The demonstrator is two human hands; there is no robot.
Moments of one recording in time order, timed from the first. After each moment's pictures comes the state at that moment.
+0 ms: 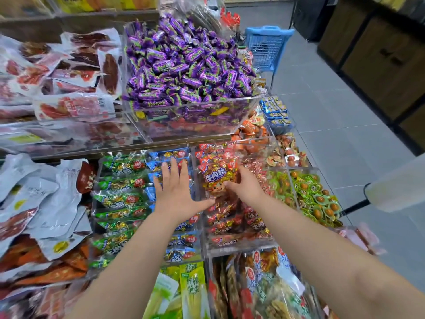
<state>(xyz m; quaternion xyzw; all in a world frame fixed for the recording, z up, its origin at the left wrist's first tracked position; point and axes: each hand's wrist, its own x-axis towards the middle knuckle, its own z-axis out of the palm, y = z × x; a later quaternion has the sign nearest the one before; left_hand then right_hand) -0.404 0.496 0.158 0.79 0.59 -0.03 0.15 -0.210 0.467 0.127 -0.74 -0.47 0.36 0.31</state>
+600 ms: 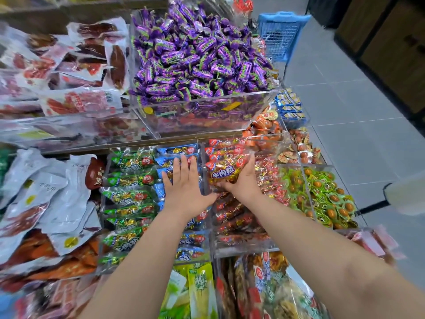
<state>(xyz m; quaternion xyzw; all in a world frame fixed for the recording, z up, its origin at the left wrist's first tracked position) -0.404 0.505 0.143 0.80 0.59 -0.05 0.13 -0.237 0.488 0.104 -0.75 -0.42 0.36 0.37</state>
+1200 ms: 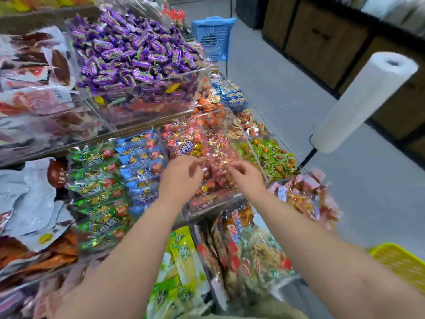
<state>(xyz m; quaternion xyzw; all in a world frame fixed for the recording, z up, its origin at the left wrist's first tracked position) -0.374 0.417 0.182 0.83 0.42 0.24 0.26 -0.213 0.330 0.145 -0.78 -0.30 0.32 0.45</state>
